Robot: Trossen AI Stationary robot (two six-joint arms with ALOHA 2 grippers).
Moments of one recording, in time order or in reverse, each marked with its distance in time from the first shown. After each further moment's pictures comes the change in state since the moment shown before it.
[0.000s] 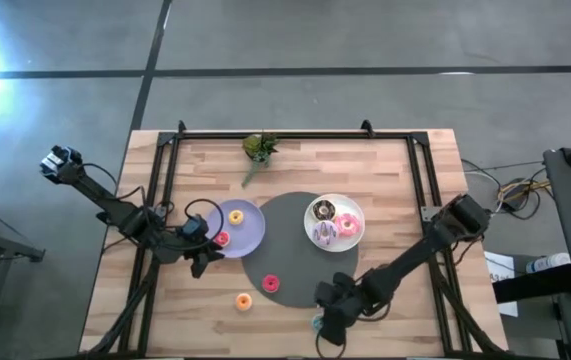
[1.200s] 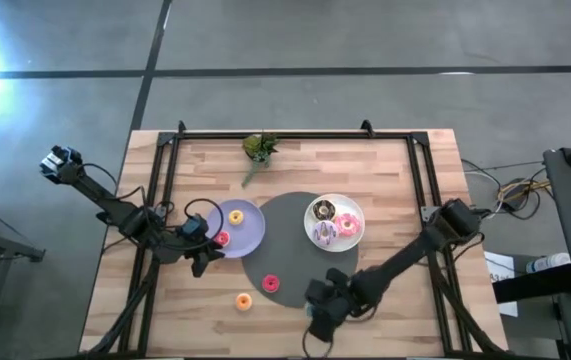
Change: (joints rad) left arm 0.000 0.000 0.001 -0.003 -0.015 -0.014; right arm -0.036 0.058 0.141 -0.135 0.069 -0.011
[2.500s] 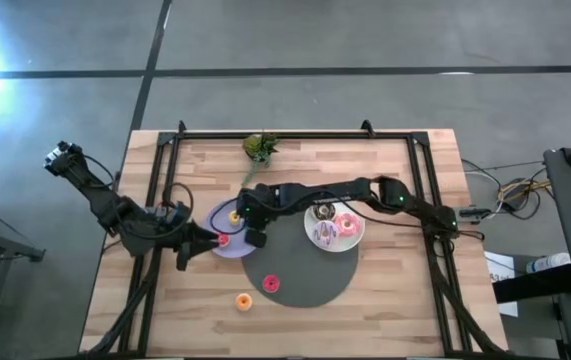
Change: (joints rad) left arm -0.093 -0.118 0.142 -0.007 -0.208 0.077; right arm -0.615 0.454 0.713 -0.142 -0.144 -0.857
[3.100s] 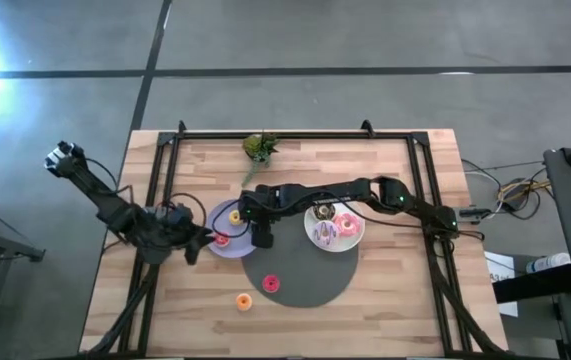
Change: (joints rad) left arm 0.000 -0.013 -0.160 -0.213 -0.054 -0.241; right arm 0.002 -0.002 -0.011 -0.056 0.008 -0.132
